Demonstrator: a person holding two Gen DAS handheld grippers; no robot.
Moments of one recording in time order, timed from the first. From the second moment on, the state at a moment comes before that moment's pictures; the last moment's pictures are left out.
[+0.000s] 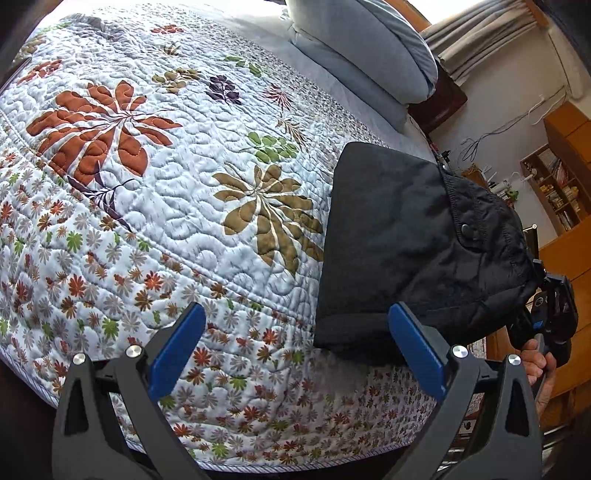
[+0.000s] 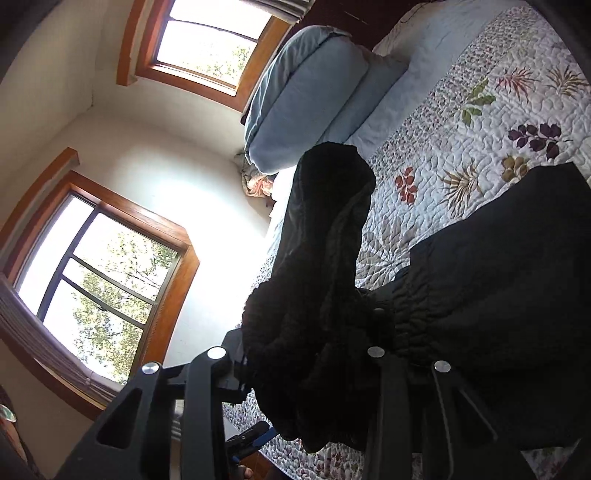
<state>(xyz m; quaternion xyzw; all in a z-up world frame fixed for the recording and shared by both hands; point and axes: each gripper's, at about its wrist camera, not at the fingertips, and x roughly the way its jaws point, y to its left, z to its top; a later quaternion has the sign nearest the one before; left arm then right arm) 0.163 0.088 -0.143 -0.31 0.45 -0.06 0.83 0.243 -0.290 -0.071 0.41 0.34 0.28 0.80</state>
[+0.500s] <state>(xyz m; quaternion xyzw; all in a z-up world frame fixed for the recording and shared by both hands) 0.175 0.026 -0.142 -0.25 0.49 -0.10 0.83 0.225 -0.405 -0.137 0.49 0.34 0.20 0.78</state>
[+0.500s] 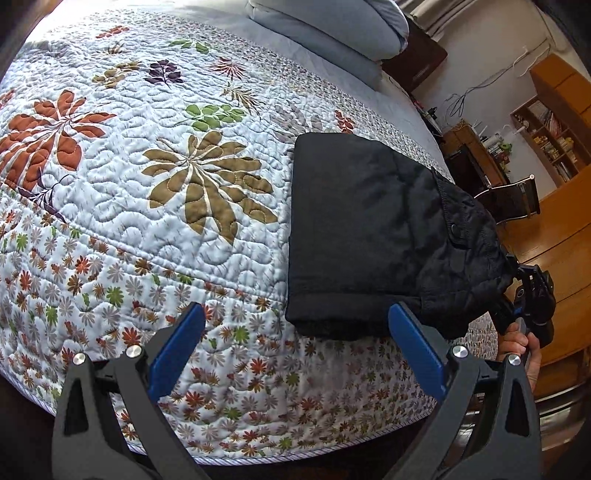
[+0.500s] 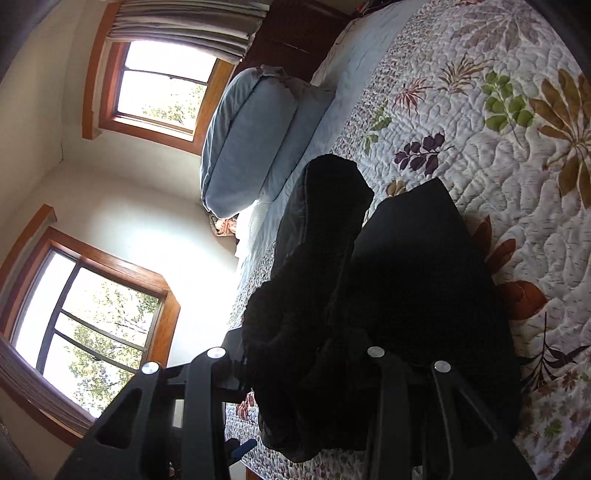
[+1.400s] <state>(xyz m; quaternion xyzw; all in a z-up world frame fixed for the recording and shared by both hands) 0.251 0.053 -0.178 -0.28 0.55 -0.08 0.78 0.205 -0.456 -0.154 0.43 0.41 0.15 0.79</state>
